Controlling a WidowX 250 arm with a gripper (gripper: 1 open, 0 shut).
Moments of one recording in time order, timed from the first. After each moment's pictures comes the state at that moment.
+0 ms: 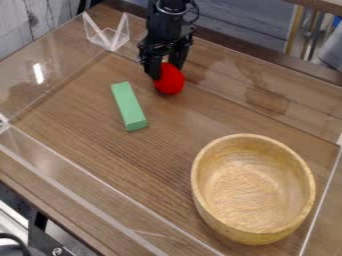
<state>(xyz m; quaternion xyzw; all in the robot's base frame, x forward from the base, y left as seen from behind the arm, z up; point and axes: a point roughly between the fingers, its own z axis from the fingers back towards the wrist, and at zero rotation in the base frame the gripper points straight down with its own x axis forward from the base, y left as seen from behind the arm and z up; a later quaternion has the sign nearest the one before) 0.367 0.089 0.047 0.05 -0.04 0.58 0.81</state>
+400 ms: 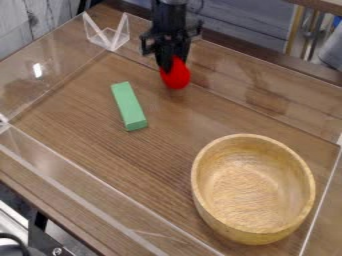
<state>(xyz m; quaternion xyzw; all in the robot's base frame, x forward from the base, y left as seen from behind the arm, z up) 0.364 0.100 0.073 0.00 -0.01 0.55 0.83</state>
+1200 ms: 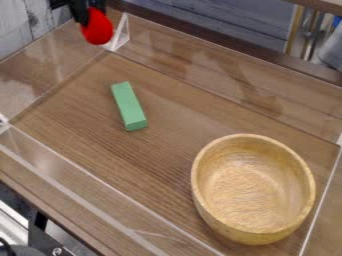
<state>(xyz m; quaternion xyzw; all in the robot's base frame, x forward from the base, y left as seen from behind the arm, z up) 0.297 0.197 0.132 -0.03 -0.02 0.62 0.78</state>
